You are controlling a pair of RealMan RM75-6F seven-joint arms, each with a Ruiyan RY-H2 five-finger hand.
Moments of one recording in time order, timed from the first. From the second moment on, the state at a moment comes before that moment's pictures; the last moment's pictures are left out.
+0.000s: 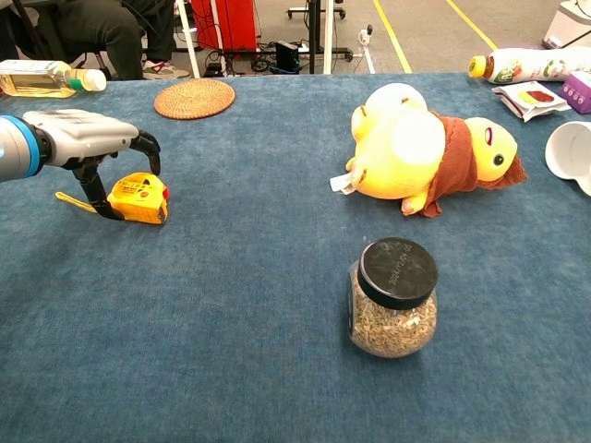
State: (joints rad) left arm -0.88 -1.45 -0.03 -1.44 0.78 0.84 0.59; right arm 0.12 -1.12 0.10 -1.86 -1.44 1.47 -0.15
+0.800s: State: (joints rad) left arm -0.85 -1.49 -0.08 -1.35 0.88 0.80 0.39; right arm 0.12 -1.12 0.11 -1.88 -1.43 1.46 -0.16
